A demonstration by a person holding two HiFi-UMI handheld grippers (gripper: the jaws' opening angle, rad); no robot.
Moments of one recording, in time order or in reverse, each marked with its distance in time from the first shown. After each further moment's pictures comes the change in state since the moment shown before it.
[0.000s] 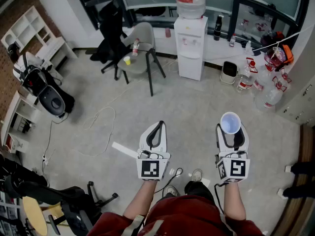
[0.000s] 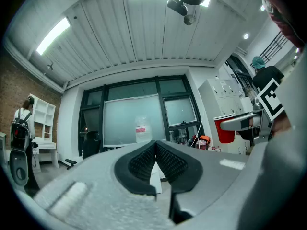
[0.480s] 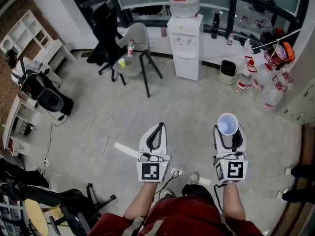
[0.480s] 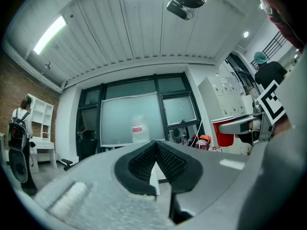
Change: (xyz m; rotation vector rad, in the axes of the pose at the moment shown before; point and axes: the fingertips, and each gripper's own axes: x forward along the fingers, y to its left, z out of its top) left arm 0.065 -0.044 -0.002 -0.017 0.007 0.002; right arm 0.036 -0.060 -0.015 0.006 -0.001 0.020
